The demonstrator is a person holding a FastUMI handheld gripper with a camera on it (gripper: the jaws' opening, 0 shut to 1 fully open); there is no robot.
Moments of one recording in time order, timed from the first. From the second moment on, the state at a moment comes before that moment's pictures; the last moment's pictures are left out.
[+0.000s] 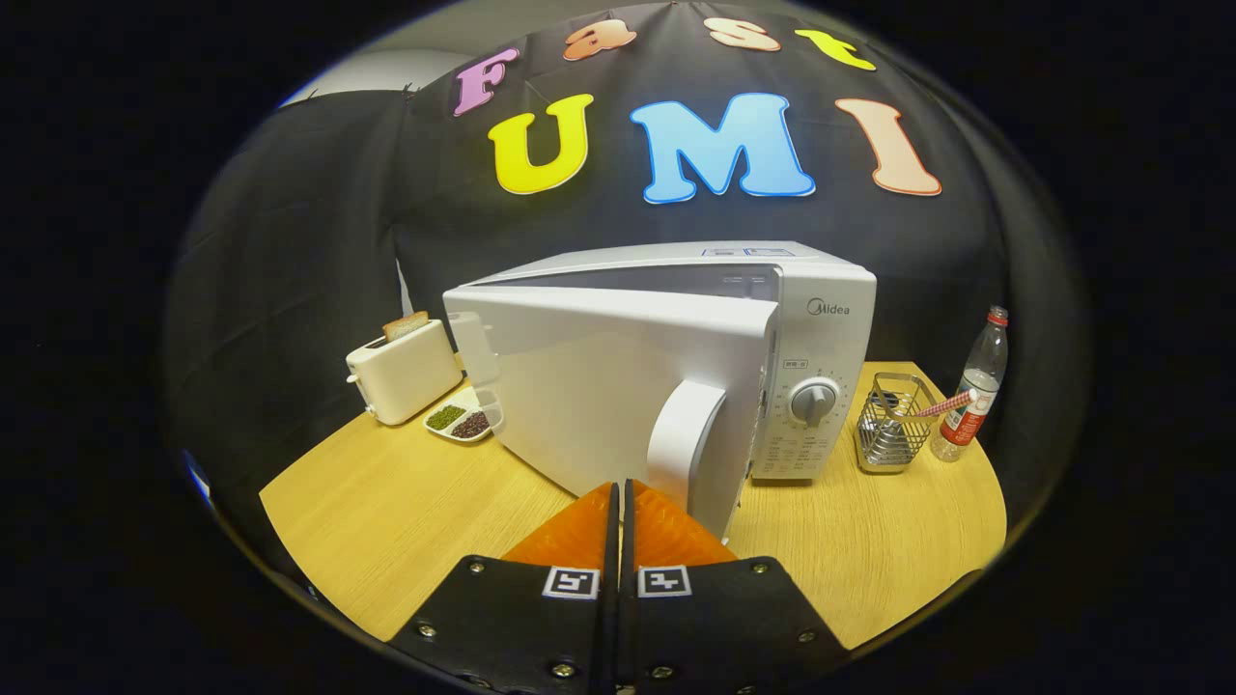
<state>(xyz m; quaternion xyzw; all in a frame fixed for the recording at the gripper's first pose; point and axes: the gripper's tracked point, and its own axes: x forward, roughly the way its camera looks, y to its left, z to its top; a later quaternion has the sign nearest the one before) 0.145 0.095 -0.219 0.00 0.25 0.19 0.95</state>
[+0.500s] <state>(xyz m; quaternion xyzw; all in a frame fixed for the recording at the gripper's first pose) 0.215 0.088 -0.218 0.01 0.24 0.16 0.96</state>
